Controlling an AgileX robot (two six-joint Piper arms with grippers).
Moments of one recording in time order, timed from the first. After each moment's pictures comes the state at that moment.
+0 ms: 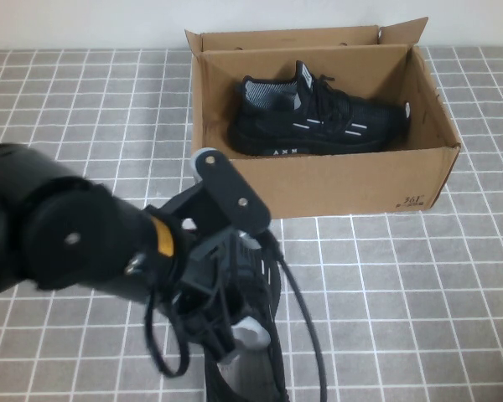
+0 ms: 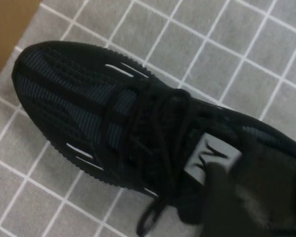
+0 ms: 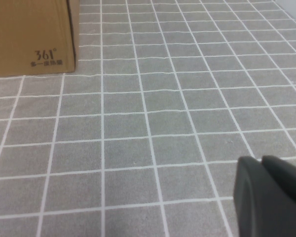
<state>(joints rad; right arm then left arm) -0.01 -0.01 0.03 -0.18 0.39 0.26 -0.79 1.34 -1.01 -0.12 0.79 0.33</state>
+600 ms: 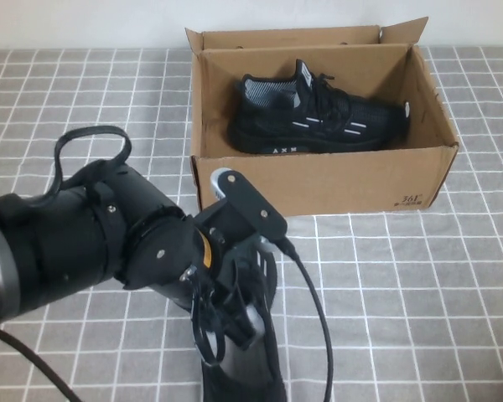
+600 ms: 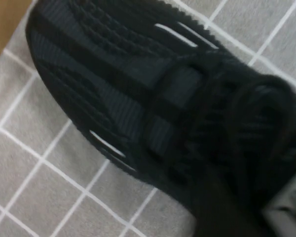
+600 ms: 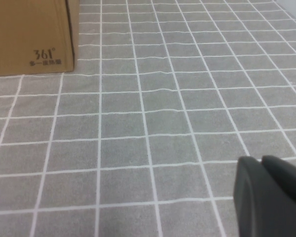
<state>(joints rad) -0.01 -0.01 0.03 -0.18 0.39 0.26 -0.80 1.55 -1.03 0.10 0.71 0.10</state>
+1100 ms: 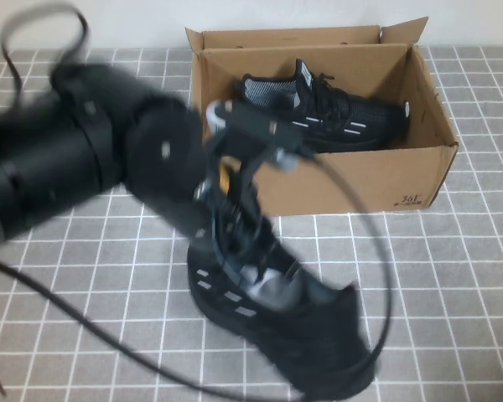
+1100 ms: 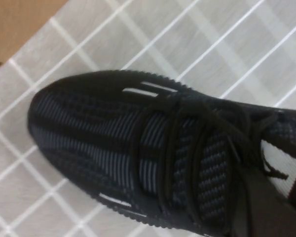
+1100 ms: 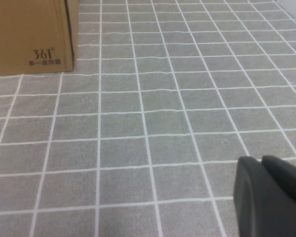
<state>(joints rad) -0.01 -0.01 0.03 -0.18 0.39 0.26 -0.80 1.55 -1.31 -0.03 0.95 -0.05</state>
